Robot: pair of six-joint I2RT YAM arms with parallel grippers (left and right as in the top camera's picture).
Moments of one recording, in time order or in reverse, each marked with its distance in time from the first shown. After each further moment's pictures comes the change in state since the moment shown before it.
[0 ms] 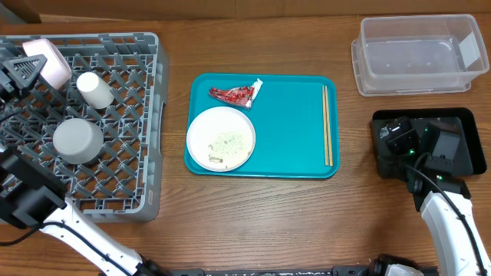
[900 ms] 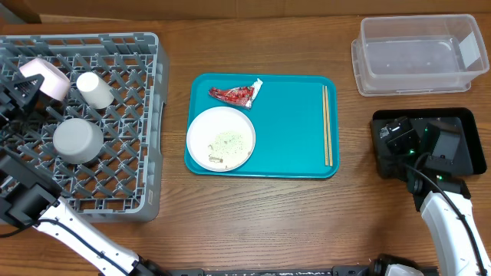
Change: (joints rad) left arm 0.067 0.177 0.001 0.108 0.057 -0.093; right arm 0.000 0.000 0.000 0.000 0.000 0.000
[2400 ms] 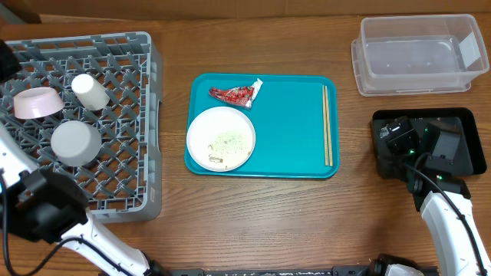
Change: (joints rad) left arm -0.228 -0.492 0.013 -0.109 -1.353 -0.113; right arm 0.000 0.000 0.000 0.000 0.000 0.000
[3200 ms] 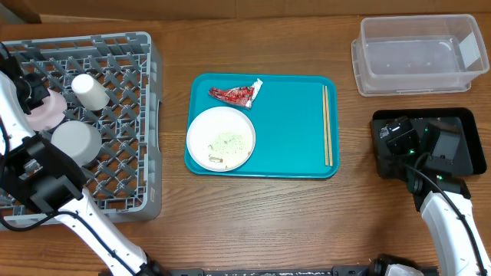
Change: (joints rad) left arm -0.018 0.291 0.001 -0.022 -0.253 -0.018; right arm 0.000 0.000 0.000 0.000 0.000 0.000
